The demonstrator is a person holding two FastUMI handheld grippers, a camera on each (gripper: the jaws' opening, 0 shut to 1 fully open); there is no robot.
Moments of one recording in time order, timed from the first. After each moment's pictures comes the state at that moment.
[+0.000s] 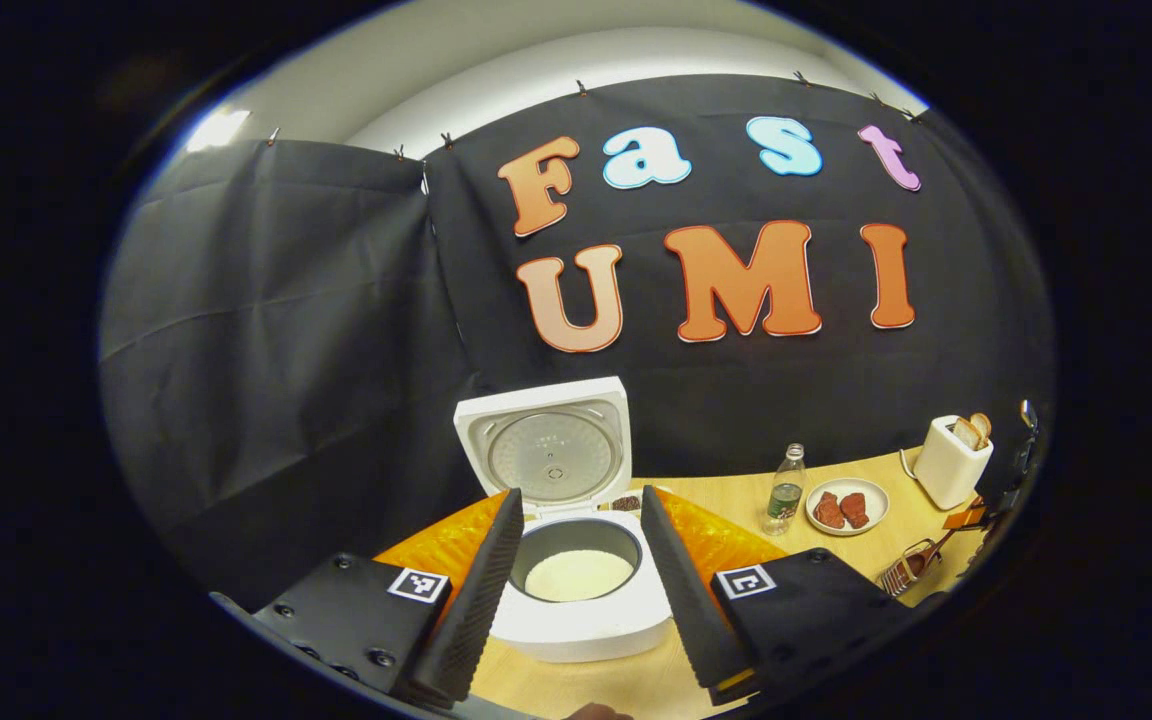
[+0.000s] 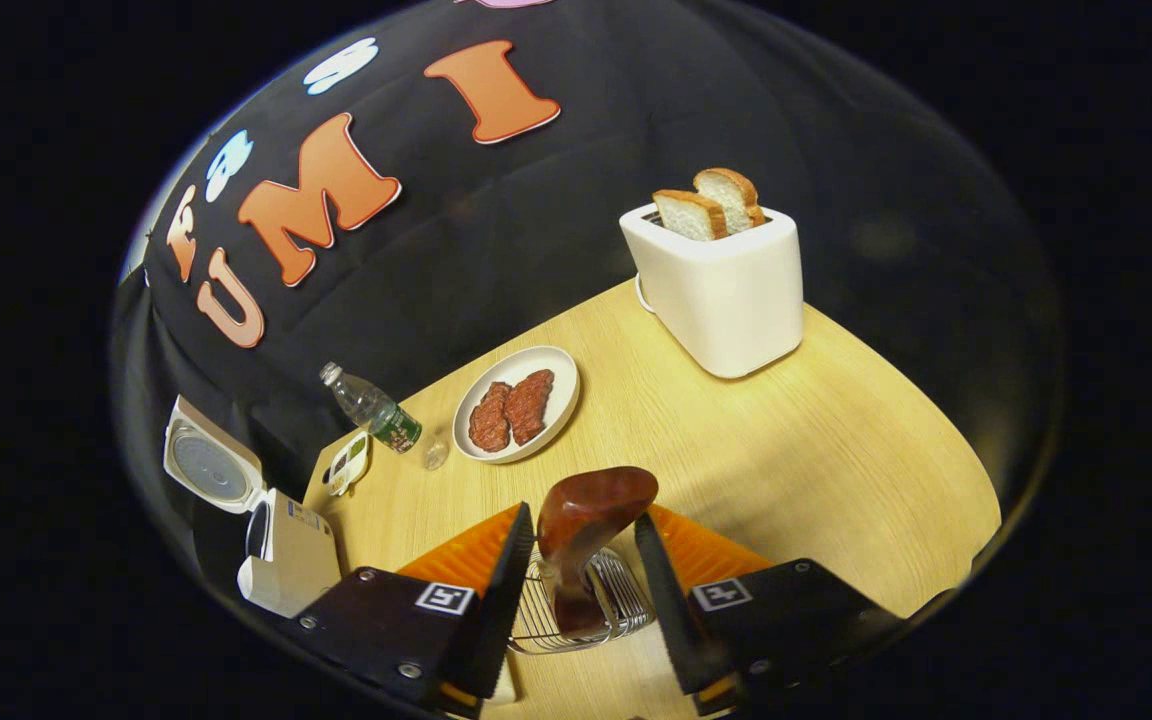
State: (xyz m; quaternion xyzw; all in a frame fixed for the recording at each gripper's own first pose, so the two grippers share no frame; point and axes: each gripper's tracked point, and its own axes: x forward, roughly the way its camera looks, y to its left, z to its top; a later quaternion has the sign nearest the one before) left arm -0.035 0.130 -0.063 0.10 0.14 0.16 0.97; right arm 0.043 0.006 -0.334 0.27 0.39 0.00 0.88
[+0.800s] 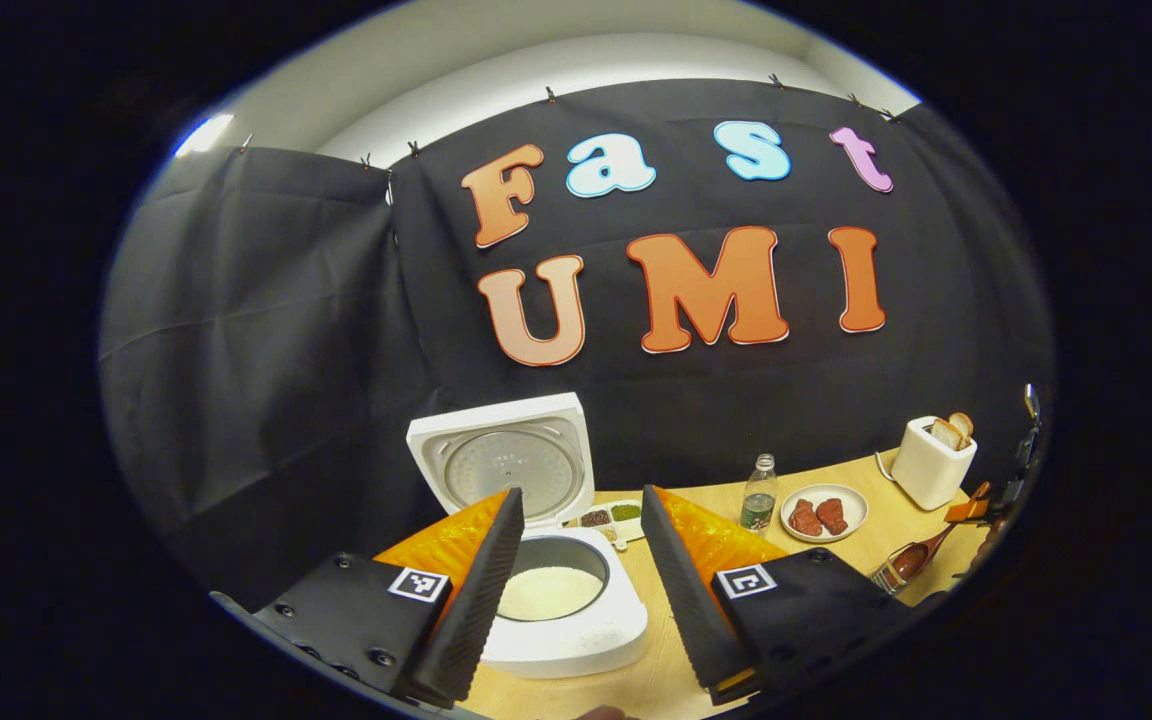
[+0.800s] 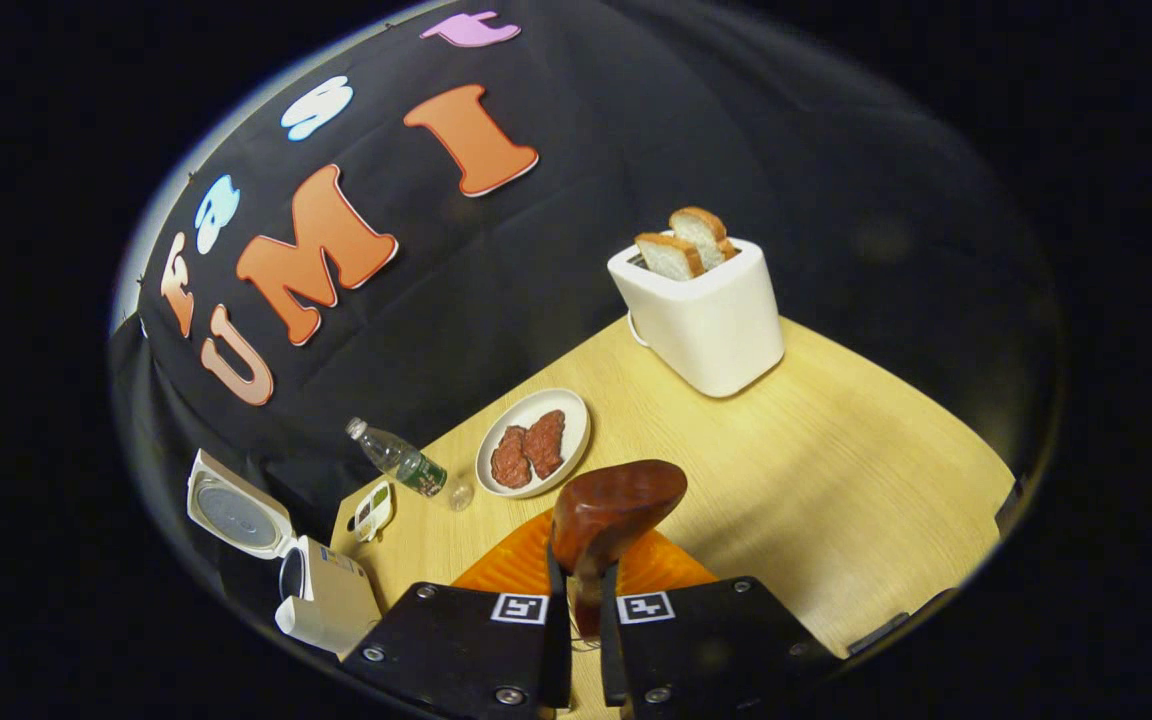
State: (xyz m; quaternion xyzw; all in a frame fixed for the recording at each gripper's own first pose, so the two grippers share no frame) left arm 0.006 0.108 -0.061 0.11 0.12 0.10 0.98; right arm 0.035 -0.006 -0.273 0.31 0.32 -0.06 0.89
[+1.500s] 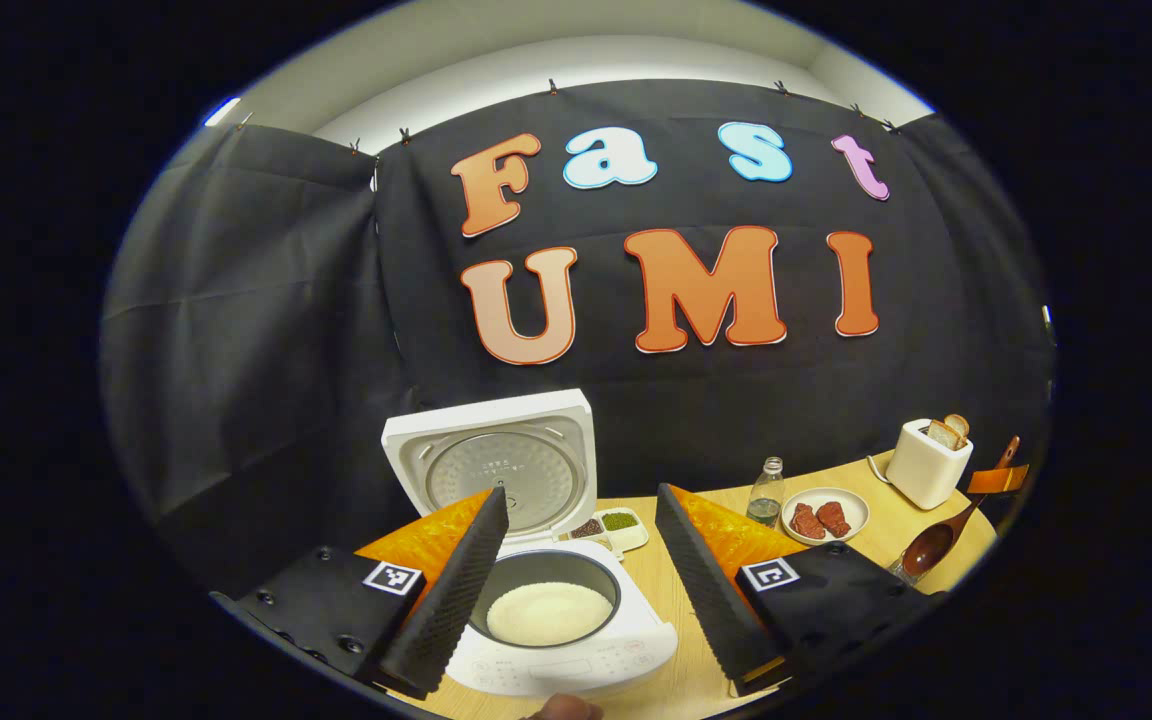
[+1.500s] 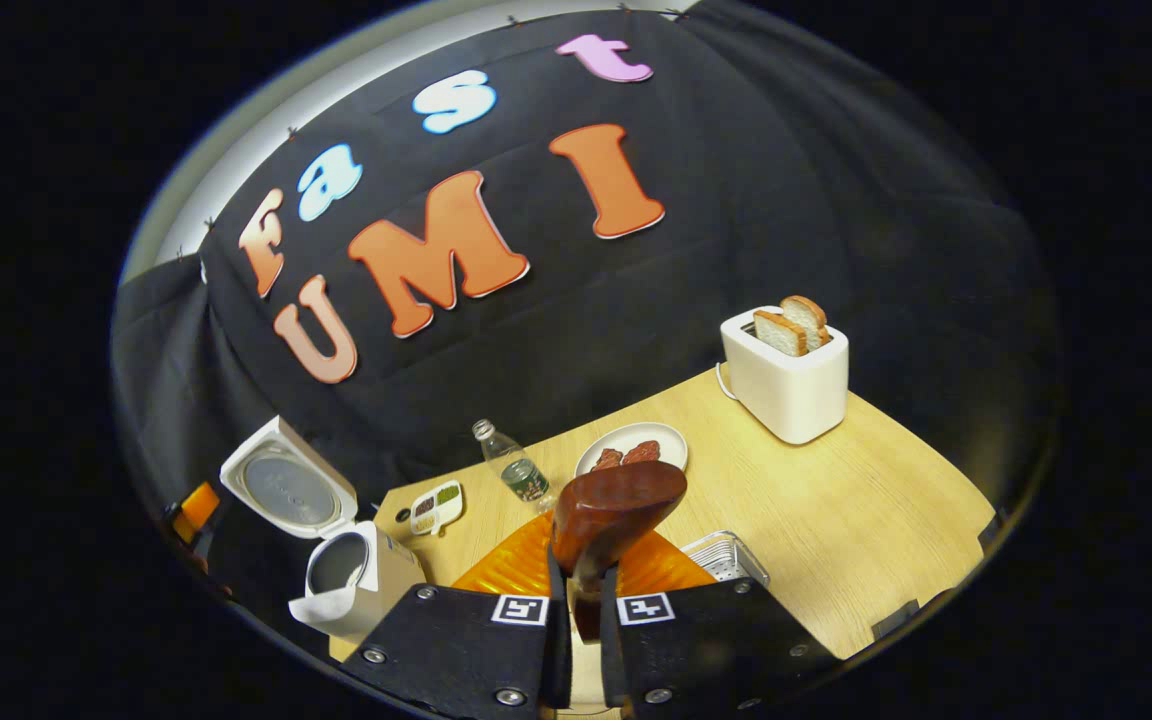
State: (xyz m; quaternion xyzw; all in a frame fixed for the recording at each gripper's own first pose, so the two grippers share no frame) left arm 0.044 0.155 -0.085 0.09 0.11 0.07 0.99; right arm 0.008 0.100 -0.167 0.24 0.27 0.02 0.93
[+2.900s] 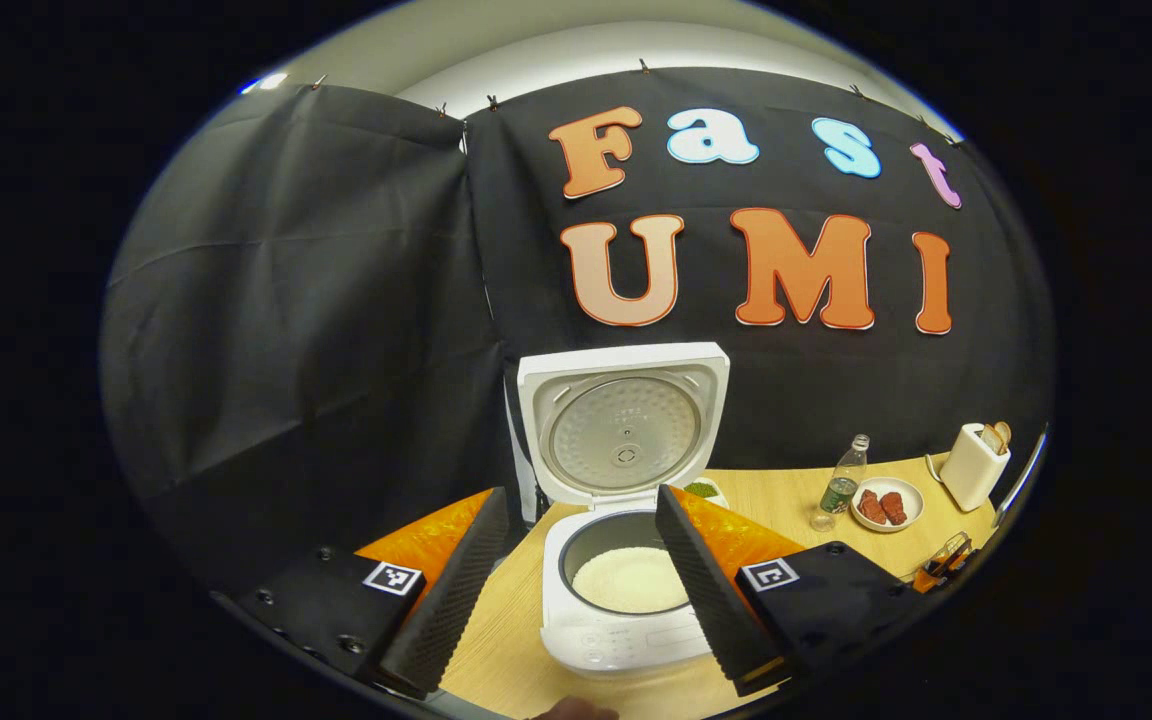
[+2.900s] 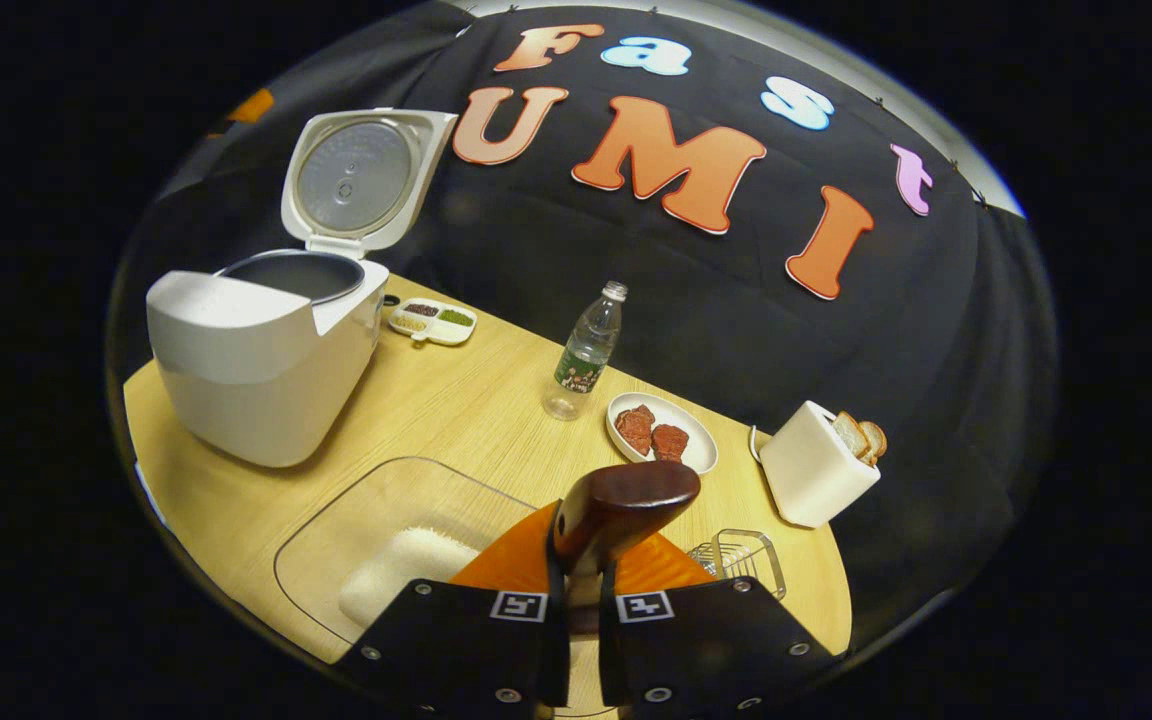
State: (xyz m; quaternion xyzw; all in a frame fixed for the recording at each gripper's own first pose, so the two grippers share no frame) left arm -0.005 0.266 -0.103 0.06 0.15 0.17 0.97; right arm -0.040 0.224 -0.267 -0.17 0.25 0.09 0.95
